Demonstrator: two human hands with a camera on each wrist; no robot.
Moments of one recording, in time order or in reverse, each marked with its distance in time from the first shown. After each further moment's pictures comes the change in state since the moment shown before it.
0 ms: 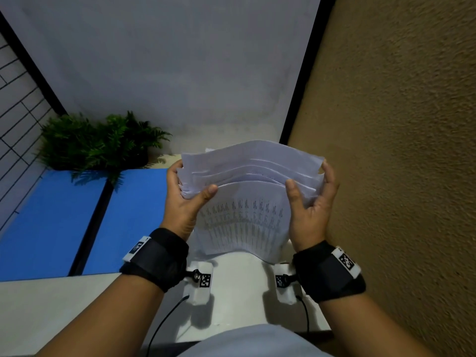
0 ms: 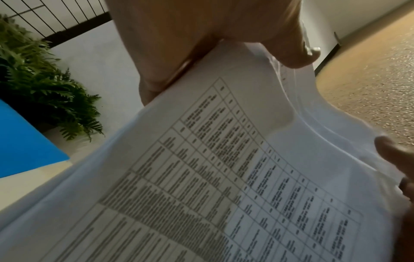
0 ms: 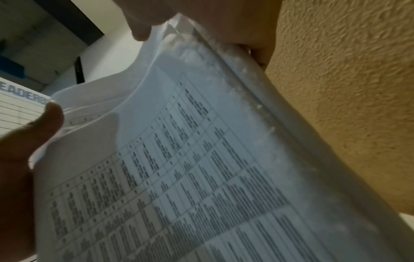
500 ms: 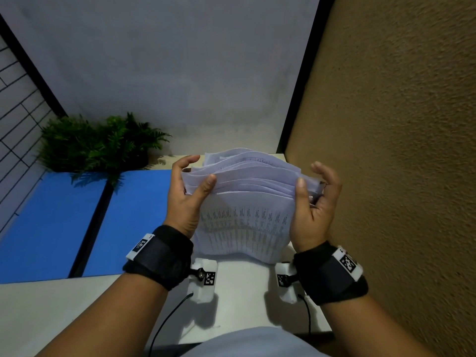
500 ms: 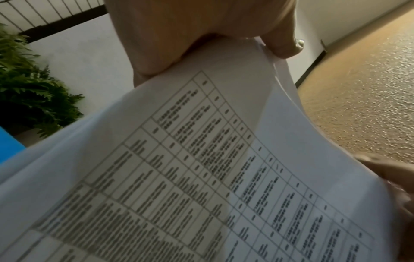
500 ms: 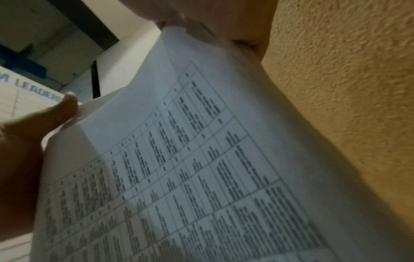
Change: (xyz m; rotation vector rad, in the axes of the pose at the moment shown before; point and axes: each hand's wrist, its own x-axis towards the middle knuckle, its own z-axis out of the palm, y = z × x) left_hand 0.006 0.009 0.009 0.070 0.046 0.017; right_hand 0.004 -0.006 0.002 -0.132 0.081 -0.190
